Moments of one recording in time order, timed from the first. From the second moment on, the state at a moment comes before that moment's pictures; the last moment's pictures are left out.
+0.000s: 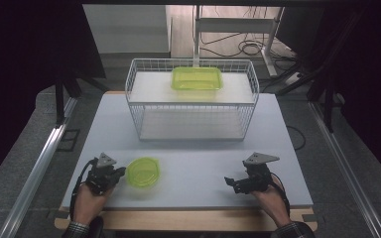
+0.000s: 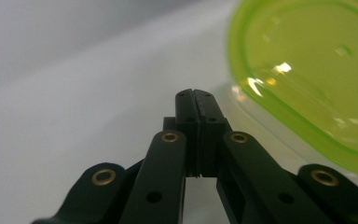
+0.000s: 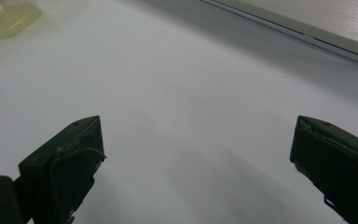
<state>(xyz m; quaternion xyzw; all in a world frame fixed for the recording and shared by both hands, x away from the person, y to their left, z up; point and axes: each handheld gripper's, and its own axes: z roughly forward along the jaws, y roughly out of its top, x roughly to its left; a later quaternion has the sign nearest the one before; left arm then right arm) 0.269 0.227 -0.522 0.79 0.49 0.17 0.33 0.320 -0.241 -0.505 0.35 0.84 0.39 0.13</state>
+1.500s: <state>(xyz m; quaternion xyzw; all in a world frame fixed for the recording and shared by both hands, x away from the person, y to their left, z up) 0.290 0.099 -0.530 0.86 0.36 0.09 0.36 0.320 -0.234 -0.510 0.35 0.85 0.38 0.13</state>
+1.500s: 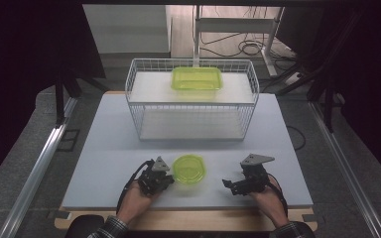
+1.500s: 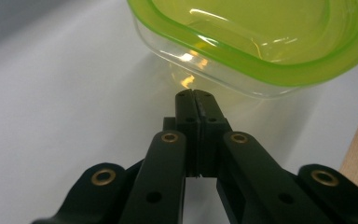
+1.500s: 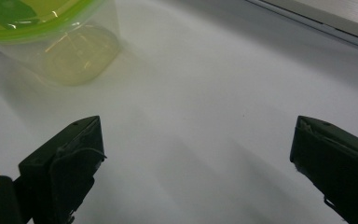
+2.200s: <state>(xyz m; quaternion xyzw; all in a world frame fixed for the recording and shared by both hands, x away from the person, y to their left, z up) 0.262 0.140 -0.525 0.85 0.36 0.18 0.35 0.319 -0.235 -0.506 0.35 0.84 0.40 0.11</state>
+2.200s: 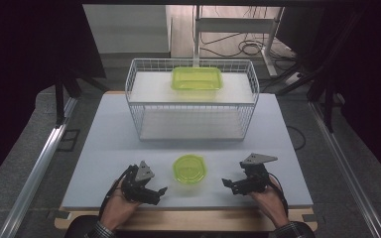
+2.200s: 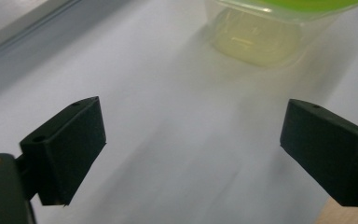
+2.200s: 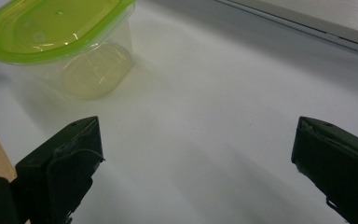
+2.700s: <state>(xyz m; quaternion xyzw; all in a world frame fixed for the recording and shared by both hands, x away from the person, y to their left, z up) 0.249 0.148 -0.530 0.85 0.36 0.17 0.36 0.321 -0.237 -0.508 0.36 0.84 0.40 0.12</state>
